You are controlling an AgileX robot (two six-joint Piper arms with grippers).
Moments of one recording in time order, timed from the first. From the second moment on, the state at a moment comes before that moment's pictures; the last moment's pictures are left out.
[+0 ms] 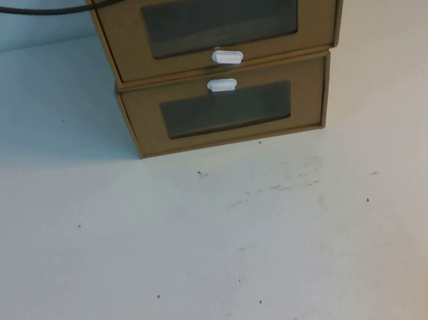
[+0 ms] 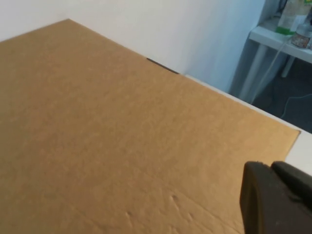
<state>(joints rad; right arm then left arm) 0.16 -0.01 0.02 0.26 0.36 -0.20 -0.22 2.03 -2.46 -0.81 1.13 0.66</state>
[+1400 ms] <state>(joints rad) 0.16 -0.01 0.02 0.26 0.36 -0.20 -0.29 2.25 -2.55 -0.69 1.09 0.64</state>
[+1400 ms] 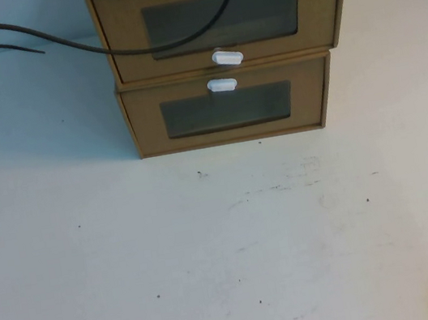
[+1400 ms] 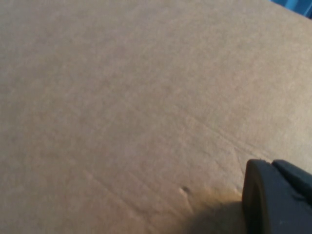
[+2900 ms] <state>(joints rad) 0.16 0.03 -0.06 1.00 0.08 -0.20 -0.29 2.25 -2.55 -0.71 1.11 0.54</state>
